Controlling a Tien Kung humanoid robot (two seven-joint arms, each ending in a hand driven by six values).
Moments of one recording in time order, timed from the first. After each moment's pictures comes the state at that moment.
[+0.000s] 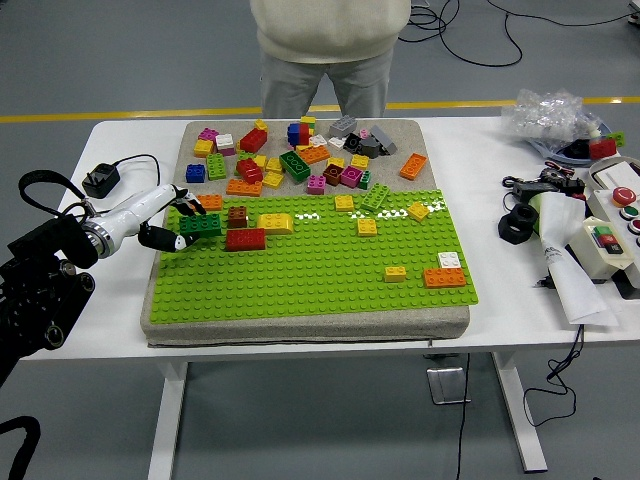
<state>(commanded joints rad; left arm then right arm) -0.66 0.21 -1.29 -0.64 2.15 -0.13 -0.34 0.18 -0.13 1.43 0.18 -0.99 -0.08 -0.19</state>
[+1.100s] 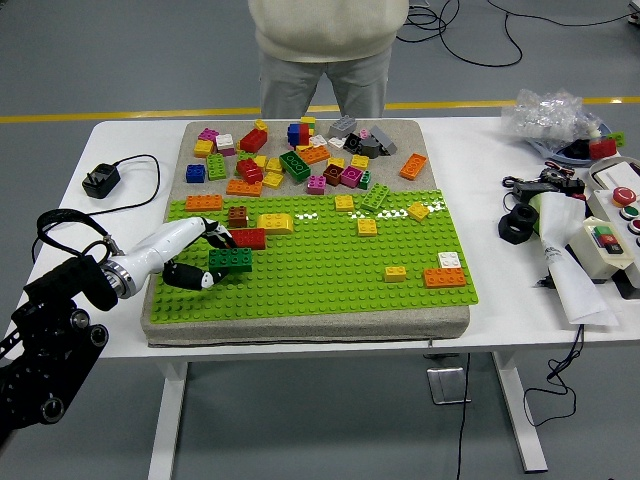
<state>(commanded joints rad) -0.38 0.17 -1.28 -1.06 2.15 -0.20 -0.22 0.17 -0.16 1.46 0.18 -1.01 -0.06 -0.18</state>
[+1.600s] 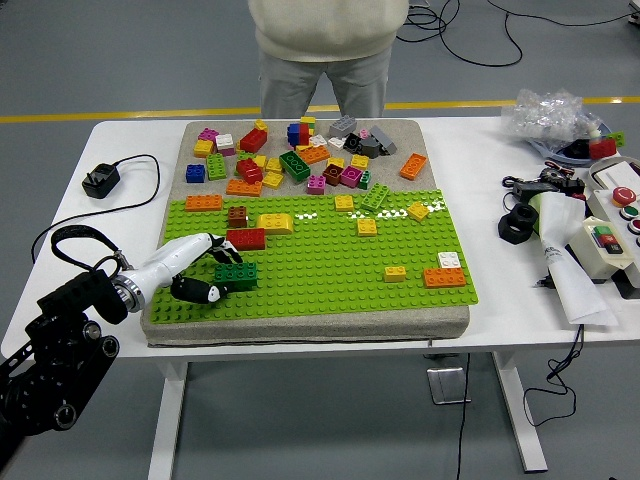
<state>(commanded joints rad) -0.39 0.15 -1.27 -0.99 2.16 -0.17 -0.24 0.17 -0.16 1.46 0.18 -1.00 -0.07 -0.19</state>
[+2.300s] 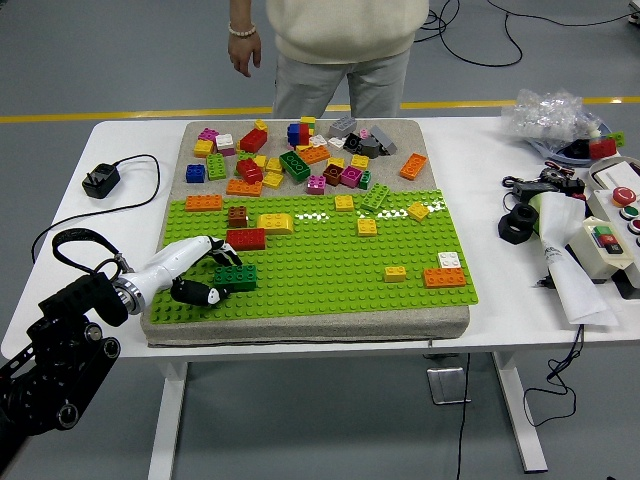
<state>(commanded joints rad) -0.39 0.14 -1.27 -0.96 2.16 -0.16 -0.26 0.17 -0.15 1.45 0.18 -1.00 -0.06 -0.19</state>
